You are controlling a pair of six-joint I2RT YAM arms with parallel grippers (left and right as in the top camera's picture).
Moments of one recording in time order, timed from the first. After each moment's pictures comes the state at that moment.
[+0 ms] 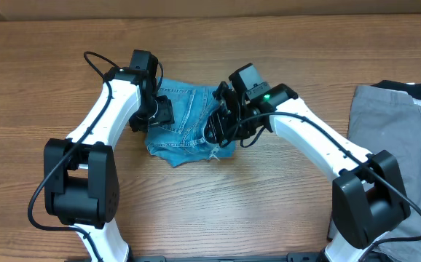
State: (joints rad) left arm -0.16 1.94 1.45 -0.97 0.08 -0.36; right arm 0.52 1.85 1.38 -0.78 -0.54 0.28
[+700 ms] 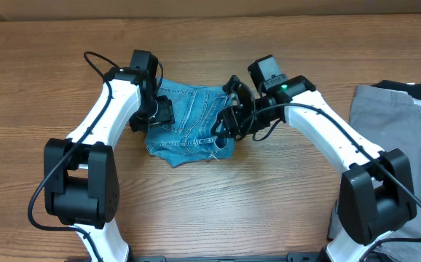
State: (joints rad) left arm -0.16 1.94 1.45 -0.97 0.08 -0.36; right arm 0.43 1.85 1.40 -0.84 -0.72 0.08
